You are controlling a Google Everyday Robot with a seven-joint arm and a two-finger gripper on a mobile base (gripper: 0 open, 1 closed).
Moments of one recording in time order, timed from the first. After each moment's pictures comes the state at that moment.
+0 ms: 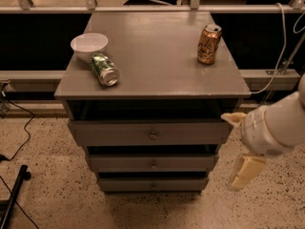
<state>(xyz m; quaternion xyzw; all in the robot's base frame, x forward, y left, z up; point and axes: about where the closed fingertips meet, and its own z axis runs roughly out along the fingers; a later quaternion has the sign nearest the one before) 0.415 -0.188 0.801 -0.66 0.72 0.04 0.22</state>
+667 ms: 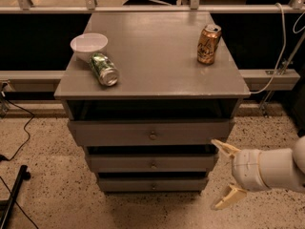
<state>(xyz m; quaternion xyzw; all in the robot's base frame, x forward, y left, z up) 0.409 -0.171 0.692 -0.64 0.68 0.11 0.34</state>
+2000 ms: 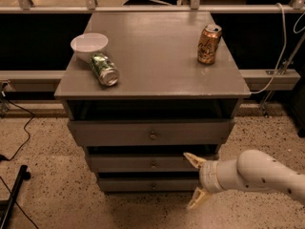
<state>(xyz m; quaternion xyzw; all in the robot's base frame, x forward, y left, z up) 0.460 -0.127 0.543 -0.68 0.63 0.12 0.35</state>
